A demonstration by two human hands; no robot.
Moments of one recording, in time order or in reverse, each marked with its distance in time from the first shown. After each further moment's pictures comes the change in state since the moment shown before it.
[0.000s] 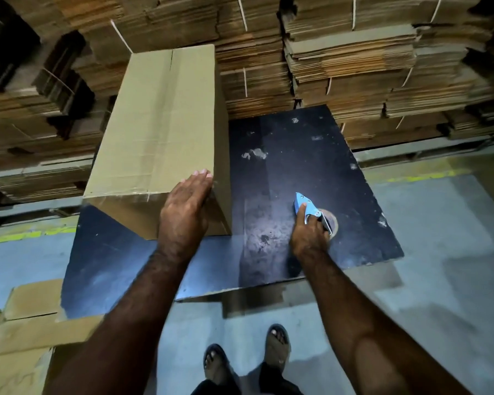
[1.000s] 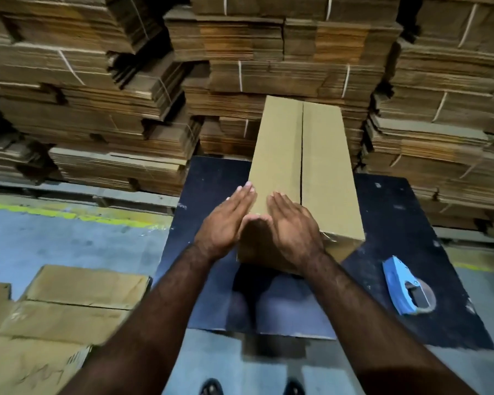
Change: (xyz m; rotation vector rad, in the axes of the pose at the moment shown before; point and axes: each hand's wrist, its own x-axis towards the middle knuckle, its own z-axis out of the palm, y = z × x) left_hand -0.041 -0.239 -0.062 -0.287 -0.191 -0.051; right_hand -0.100 -0.307 -0.101 -0.065 0.497 -0.783
